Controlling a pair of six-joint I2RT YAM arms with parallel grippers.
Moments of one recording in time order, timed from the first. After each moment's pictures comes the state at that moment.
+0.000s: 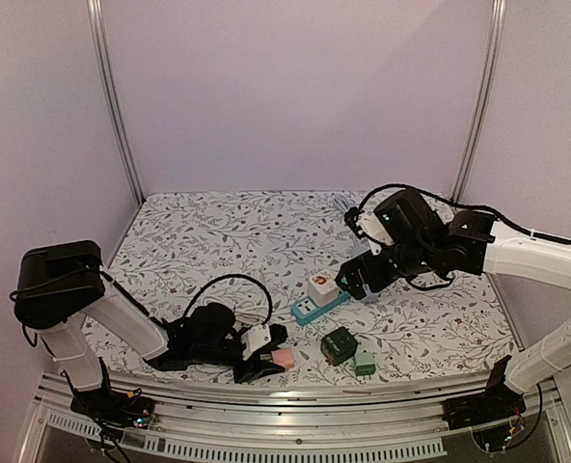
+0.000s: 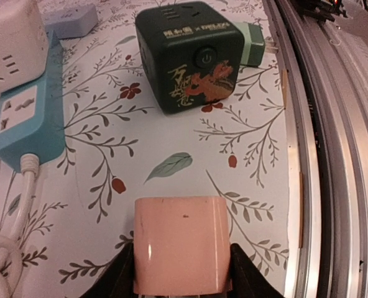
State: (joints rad) left arm -1.09 1.75 0.42 0.73 0.22 0.16; right arm 0.93 1.37 1.13 -0.61 0.14 0.28
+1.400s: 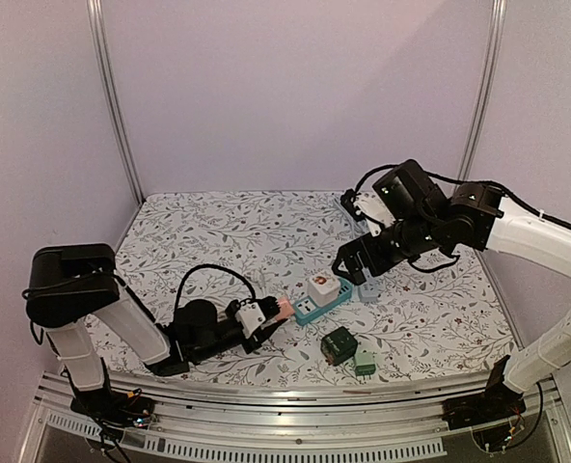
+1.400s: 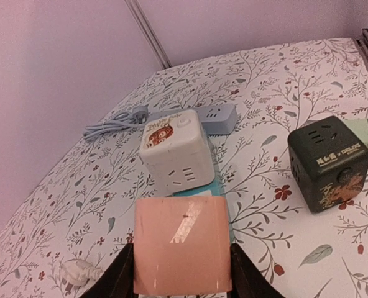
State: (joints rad) left arm -1.10 1.80 0.38 1.26 -0.18 0.39; right arm 0.93 1.39 1.33 -0.79 0.06 0.30
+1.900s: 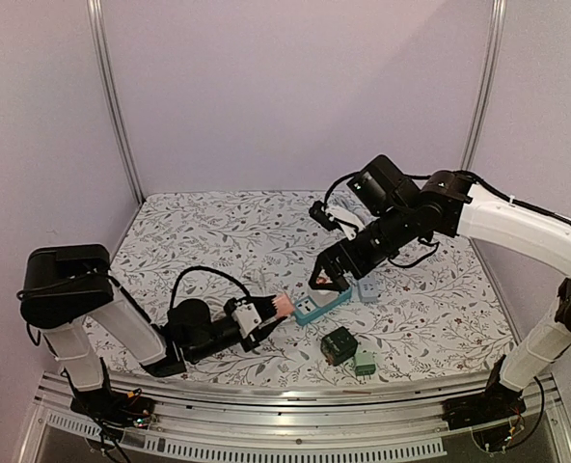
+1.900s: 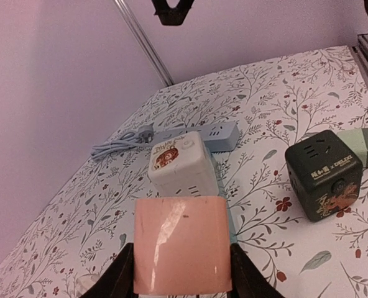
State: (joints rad) left arm -1.10 1.79 0.37 1.32 -0.18 0.46; right arm 0.93 1.56 1.48 -0.88 -0.20 0.23
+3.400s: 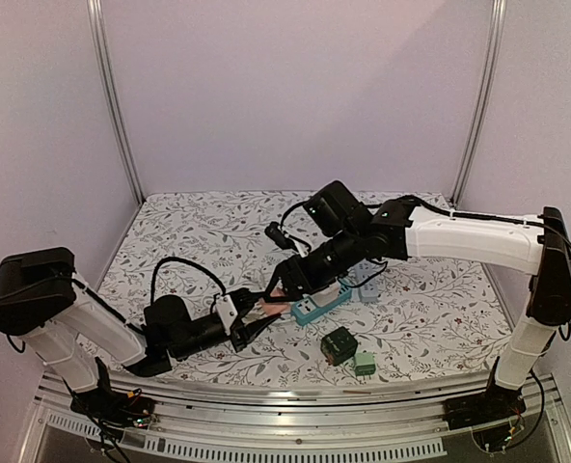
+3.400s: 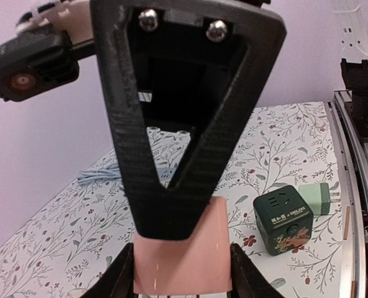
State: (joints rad) left arm -1.11 1.60 0.29 1.32 -0.06 0.33; right arm 1.00 1.77 1.48 -0.54 -0.46 0.43
